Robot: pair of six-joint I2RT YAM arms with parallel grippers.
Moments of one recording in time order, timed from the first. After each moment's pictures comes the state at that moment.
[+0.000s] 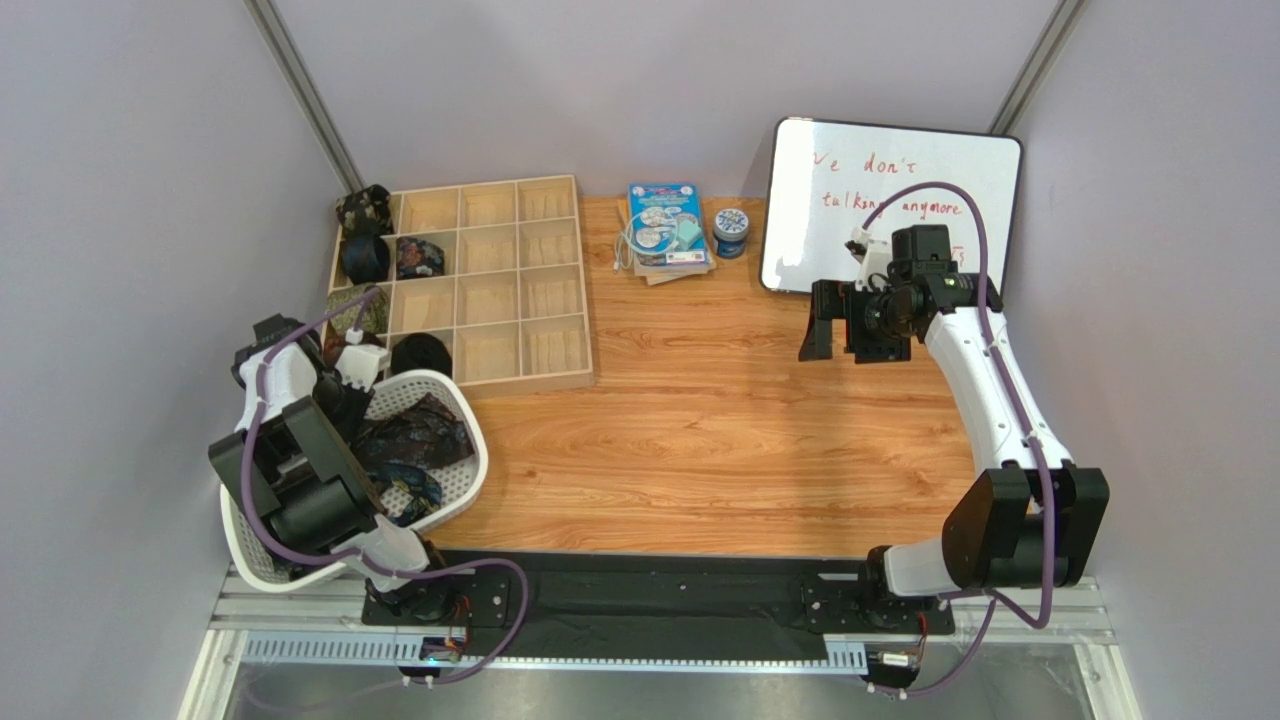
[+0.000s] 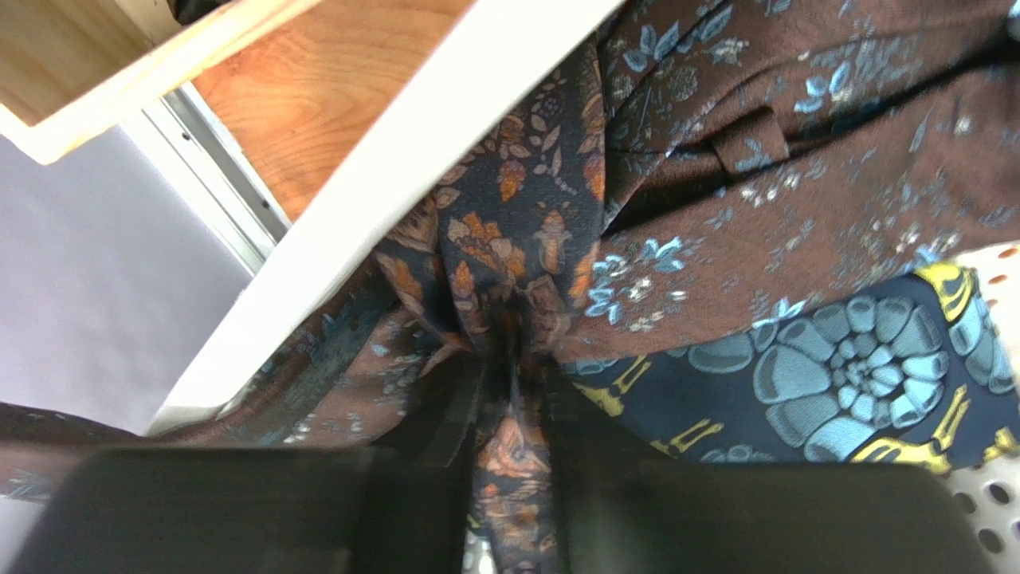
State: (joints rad) left arm 0.59 1.52 1.02 -0.94 0.07 0.89; right arm 0.01 1.41 1.29 -0.96 -0.33 0.01
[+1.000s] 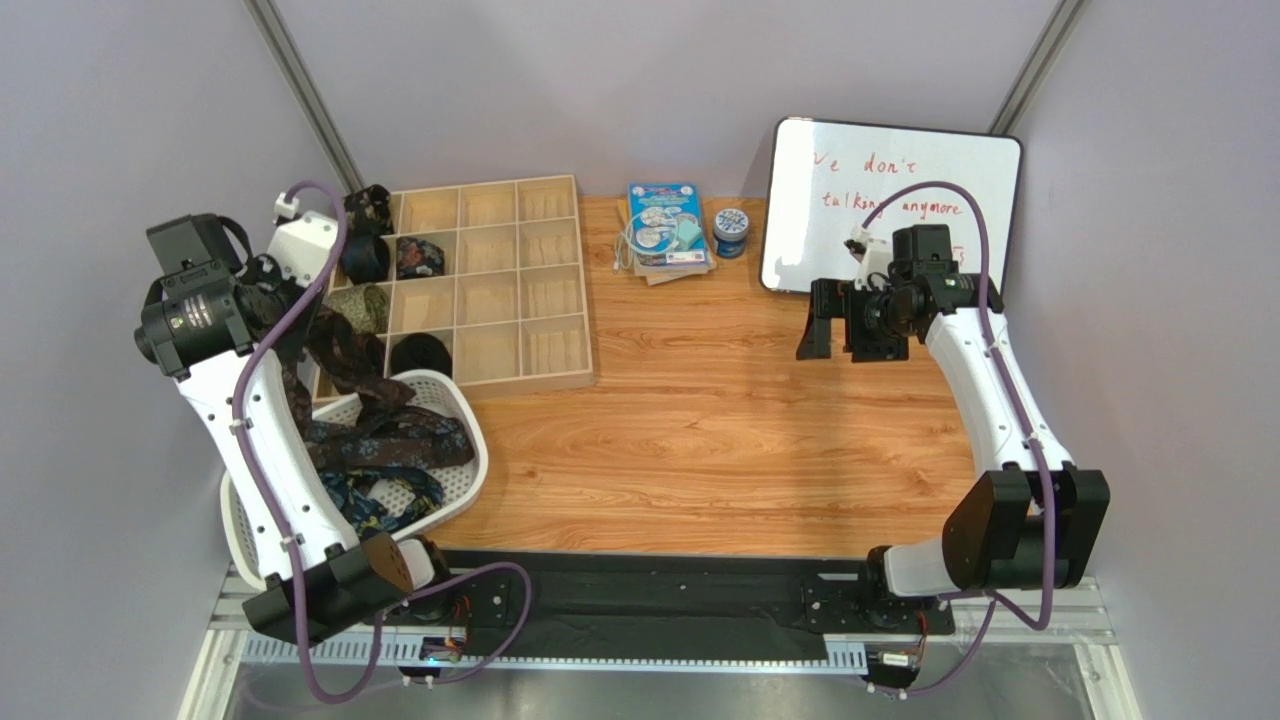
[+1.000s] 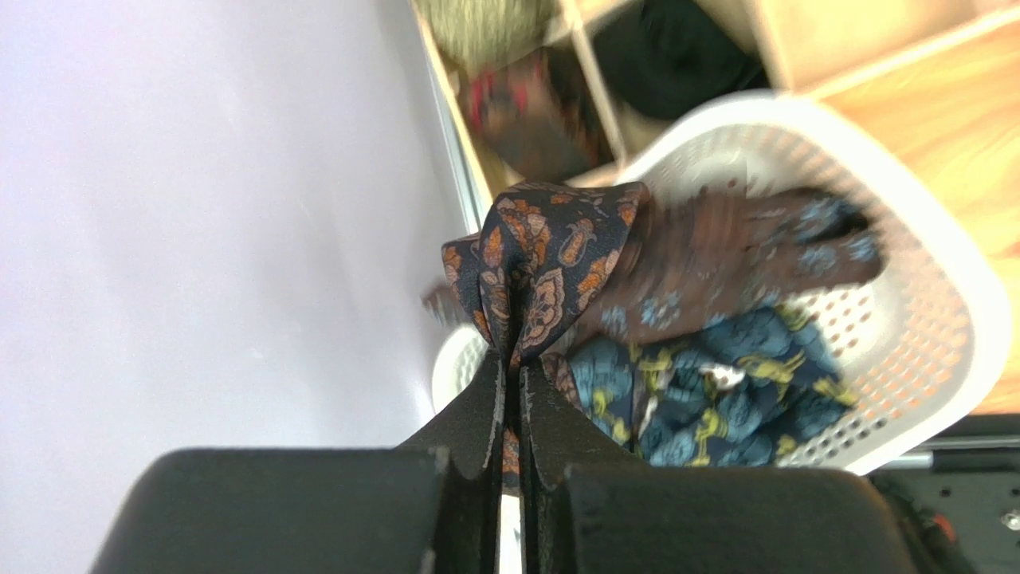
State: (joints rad) left arm 0.52 1.23 1.66 -1.30 0.22 0.79; right arm 0.01 1.40 1.29 -0.95 -0.36 0.01
